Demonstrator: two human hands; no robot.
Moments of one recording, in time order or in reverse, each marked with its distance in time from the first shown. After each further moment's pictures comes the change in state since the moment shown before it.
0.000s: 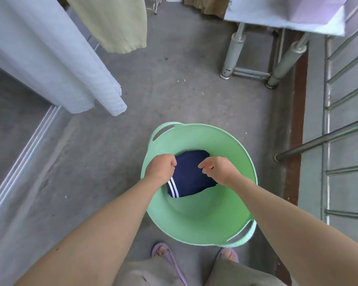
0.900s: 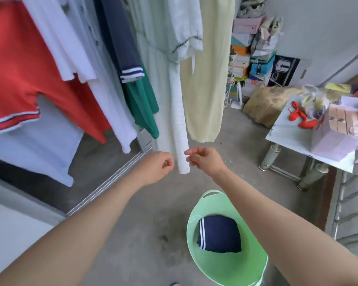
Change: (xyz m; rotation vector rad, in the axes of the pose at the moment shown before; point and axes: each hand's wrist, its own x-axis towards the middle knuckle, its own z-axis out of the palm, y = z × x) left_hand -0.353 0.030 -0.374 -0.058 0.421 0.100; right_hand -0.255 -0.376 -0.157 0.486 0.008 -0.445
